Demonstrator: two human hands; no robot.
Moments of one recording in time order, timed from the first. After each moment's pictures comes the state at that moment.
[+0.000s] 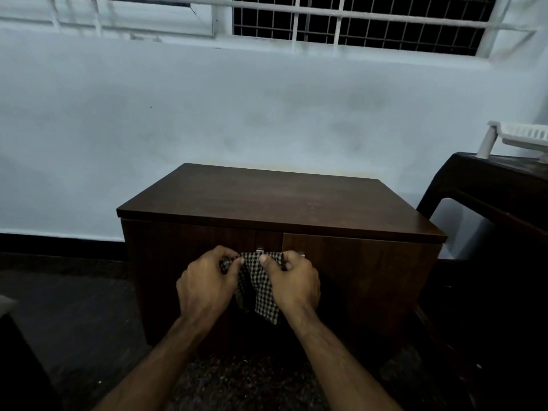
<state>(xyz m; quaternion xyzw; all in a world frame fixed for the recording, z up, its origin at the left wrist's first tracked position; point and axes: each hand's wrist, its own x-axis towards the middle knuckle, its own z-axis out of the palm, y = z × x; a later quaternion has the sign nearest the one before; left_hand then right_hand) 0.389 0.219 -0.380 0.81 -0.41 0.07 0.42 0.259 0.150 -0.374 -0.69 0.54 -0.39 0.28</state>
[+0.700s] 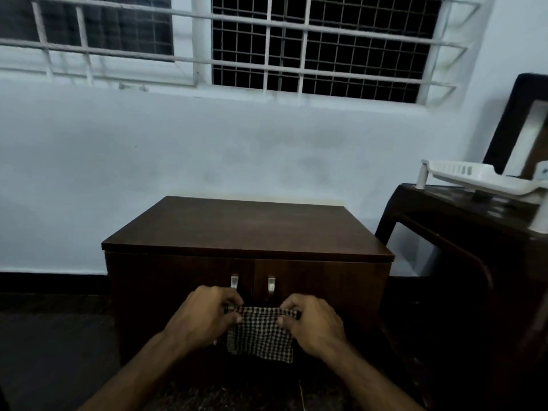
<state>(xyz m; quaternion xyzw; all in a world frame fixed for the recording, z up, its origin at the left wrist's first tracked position) 0.376 0.235 -0.350 0.73 -0.64 -0.08 0.22 0.154 0.163 -0.346 -0.81 0.52 -0.17 0.21</state>
